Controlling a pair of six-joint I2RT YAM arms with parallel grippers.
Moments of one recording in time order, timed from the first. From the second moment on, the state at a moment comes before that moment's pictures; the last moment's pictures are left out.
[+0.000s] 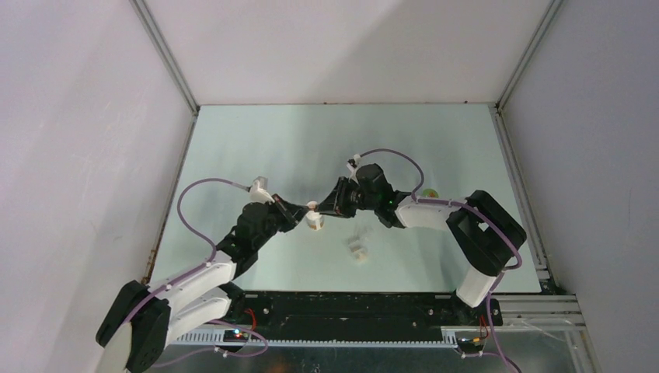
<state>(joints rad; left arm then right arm) -0.55 0.97 0.27 0.34 0.00 -0.94 0.77 1.72 0.90 0.32 -0.39 1.04</state>
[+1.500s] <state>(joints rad) -0.53 0.75 0.47 -0.12 0.03 -0.74 0.74 1.14 0.73 -0.35 0.03 0.68</state>
